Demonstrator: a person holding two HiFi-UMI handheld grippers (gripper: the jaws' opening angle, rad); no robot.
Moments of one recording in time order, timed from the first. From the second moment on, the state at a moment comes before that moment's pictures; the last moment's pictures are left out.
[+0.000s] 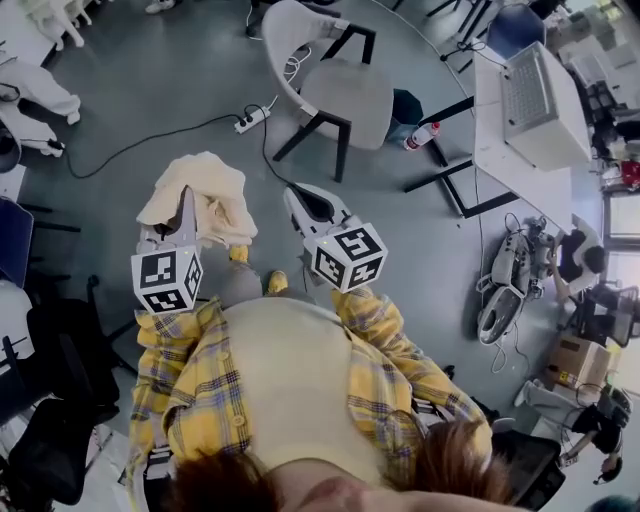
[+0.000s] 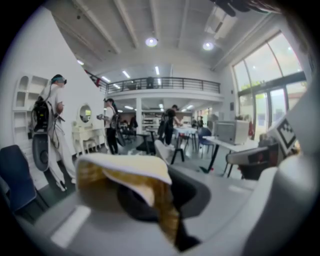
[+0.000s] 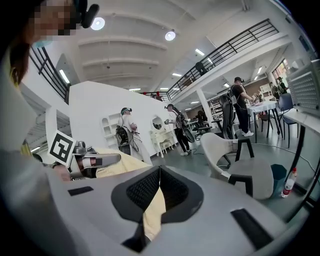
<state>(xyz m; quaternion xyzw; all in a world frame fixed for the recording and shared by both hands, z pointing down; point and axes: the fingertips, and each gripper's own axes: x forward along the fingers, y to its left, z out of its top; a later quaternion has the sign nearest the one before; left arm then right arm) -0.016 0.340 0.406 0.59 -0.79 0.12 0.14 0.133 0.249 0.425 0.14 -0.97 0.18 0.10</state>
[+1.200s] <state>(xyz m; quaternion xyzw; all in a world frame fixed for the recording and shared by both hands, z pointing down) -0.160 0.187 0.424 0.65 -0.73 0.12 0.15 -0.018 0.118 0.439 0.19 -0.95 0.20 0.13</state>
